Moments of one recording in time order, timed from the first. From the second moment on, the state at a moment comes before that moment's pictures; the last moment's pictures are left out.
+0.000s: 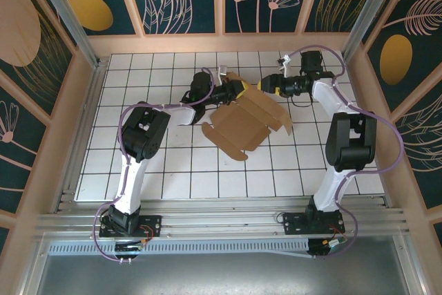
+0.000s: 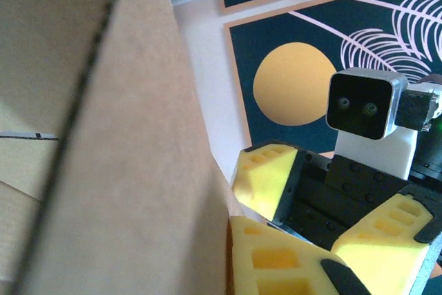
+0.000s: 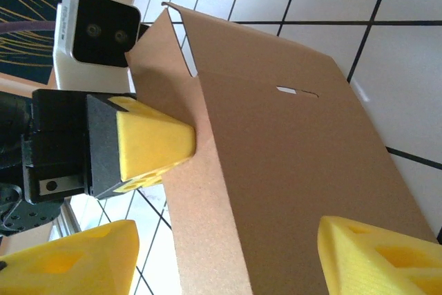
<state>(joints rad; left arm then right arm) -0.54 2.23 1.41 0.71 0.67 -1.27 0.08 1.85 1.45 -0.53 -0.89 0.12</state>
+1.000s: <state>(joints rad) -0.53 2.05 1.49 0.15 0.41 -0.83 0.08 1.93 1.44 -0.45 -0.91 0.13</state>
